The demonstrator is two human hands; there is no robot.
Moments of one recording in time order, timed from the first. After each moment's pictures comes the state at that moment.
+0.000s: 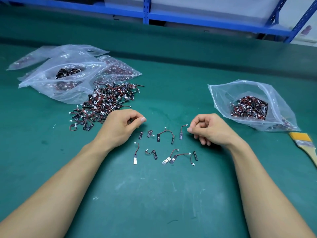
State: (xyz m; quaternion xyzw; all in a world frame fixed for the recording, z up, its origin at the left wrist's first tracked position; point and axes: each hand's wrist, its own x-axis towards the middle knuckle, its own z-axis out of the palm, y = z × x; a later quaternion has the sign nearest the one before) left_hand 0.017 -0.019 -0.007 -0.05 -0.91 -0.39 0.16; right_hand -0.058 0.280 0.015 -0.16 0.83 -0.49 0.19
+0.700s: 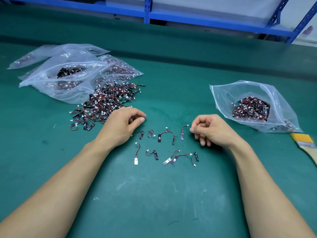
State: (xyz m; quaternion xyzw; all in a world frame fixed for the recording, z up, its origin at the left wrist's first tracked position) left_hand 0.012 -0.021 -0.007 -0.04 -0.93 -0.34 0.15; right_hand -0.059 0.279 0.015 -0.15 0.83 -0.49 0.21
